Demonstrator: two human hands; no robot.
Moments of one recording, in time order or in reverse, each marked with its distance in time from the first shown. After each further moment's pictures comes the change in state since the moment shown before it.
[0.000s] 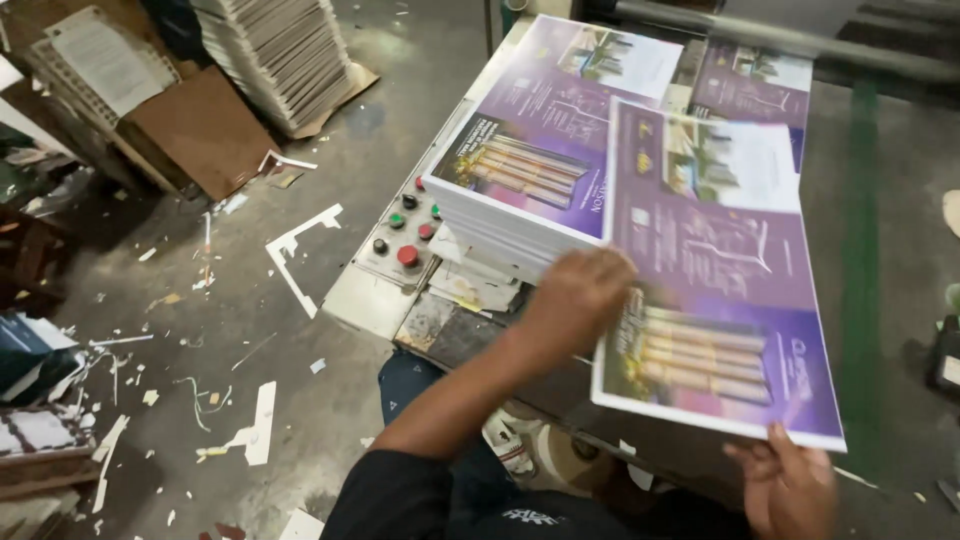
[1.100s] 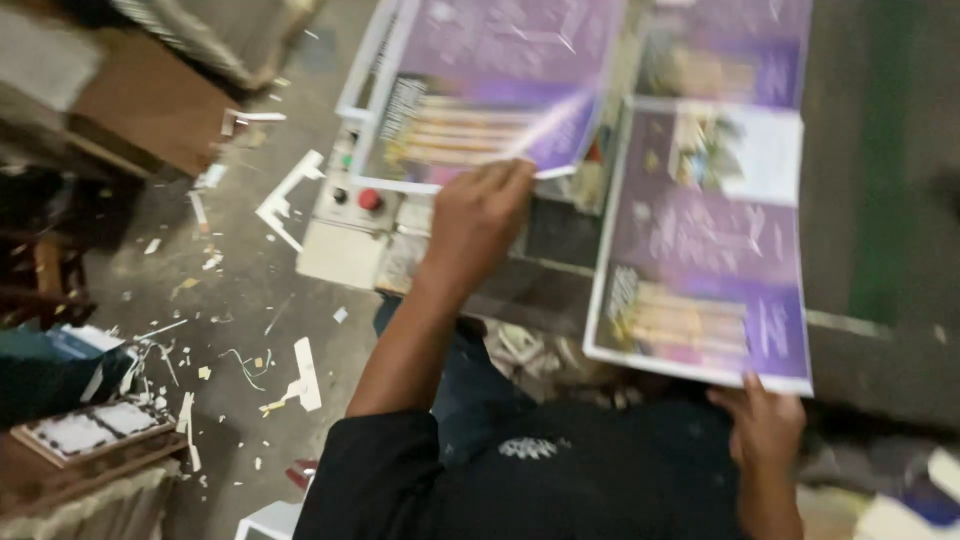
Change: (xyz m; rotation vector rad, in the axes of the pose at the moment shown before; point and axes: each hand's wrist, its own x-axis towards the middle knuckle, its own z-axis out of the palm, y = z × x) left_hand -0.002 -0.003 -0.050 0.192 0.030 -0.037; right_hand -0.089 0.073 -0.060 -0.263 0.333 0.050
